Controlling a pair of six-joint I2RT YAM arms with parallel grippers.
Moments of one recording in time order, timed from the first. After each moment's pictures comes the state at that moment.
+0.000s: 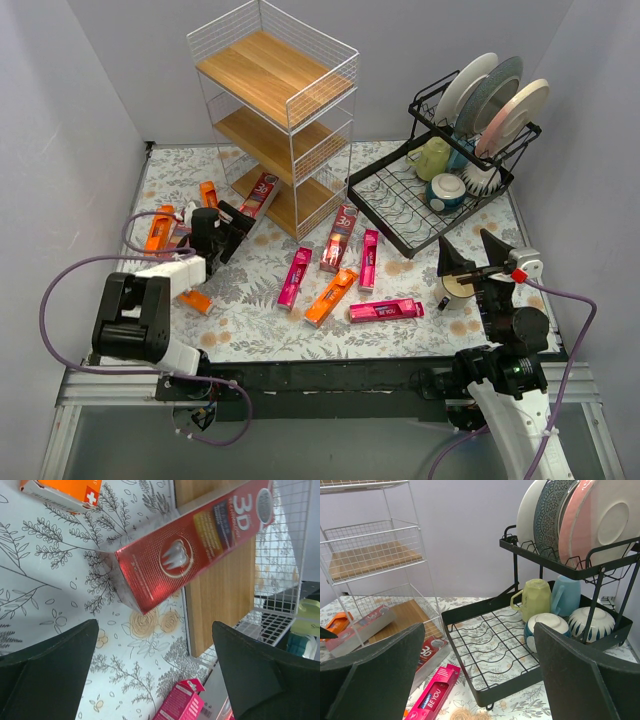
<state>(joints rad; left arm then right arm) -0.12 1.45 0.61 0.26 -0.02 -0.99 0.28 0.06 0.33 0.07 0.04 0.11</state>
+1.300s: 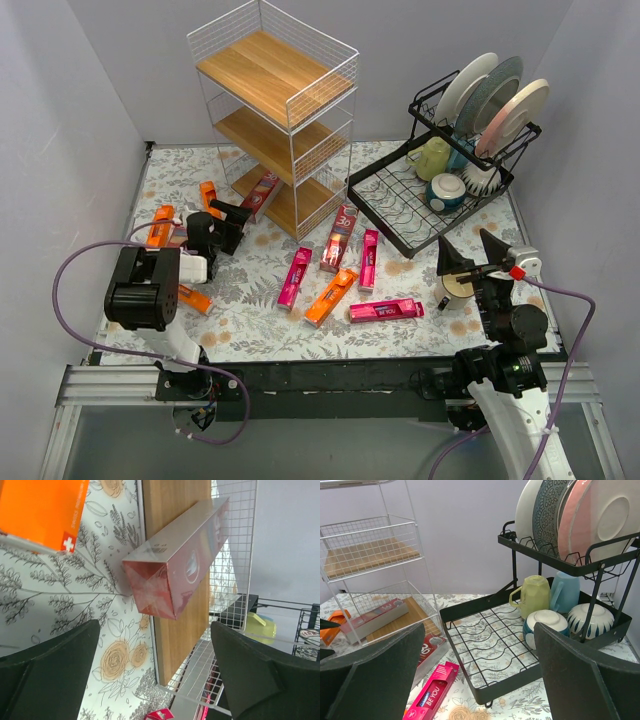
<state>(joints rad) -0.05 1.68 0.56 0.70 0.12 -1.16 0.28 0.08 0.33 0.07 0.05 0.11</state>
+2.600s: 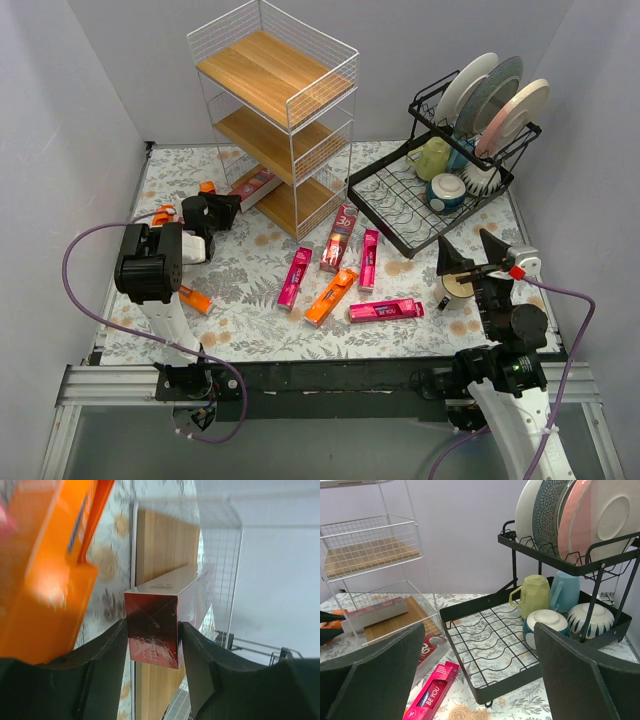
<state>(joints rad) 0.01 1.90 0.76 0.77 0.11 -1.28 0.28 0.08 0.33 0.07 0.05 0.11</state>
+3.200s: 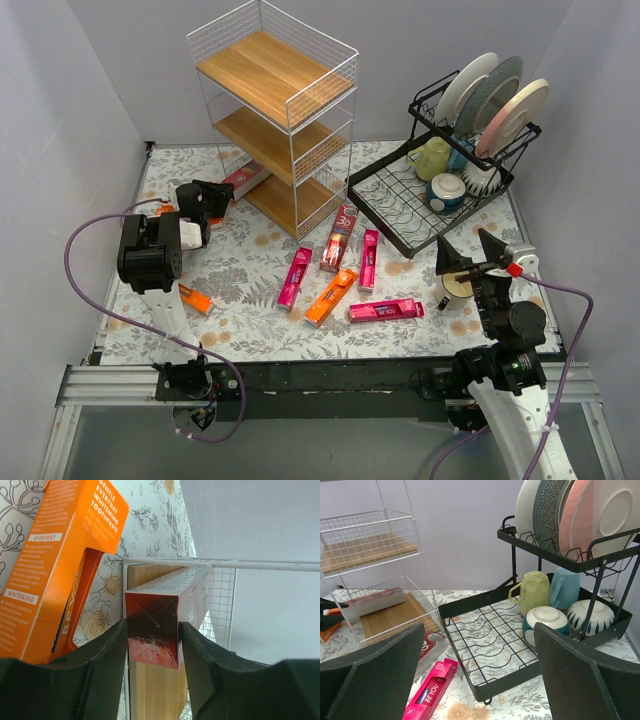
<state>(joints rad) 0.07 2.01 0.95 0.70 0.12 -1.23 0.28 0.10 0.33 0.07 0.05 0.10</state>
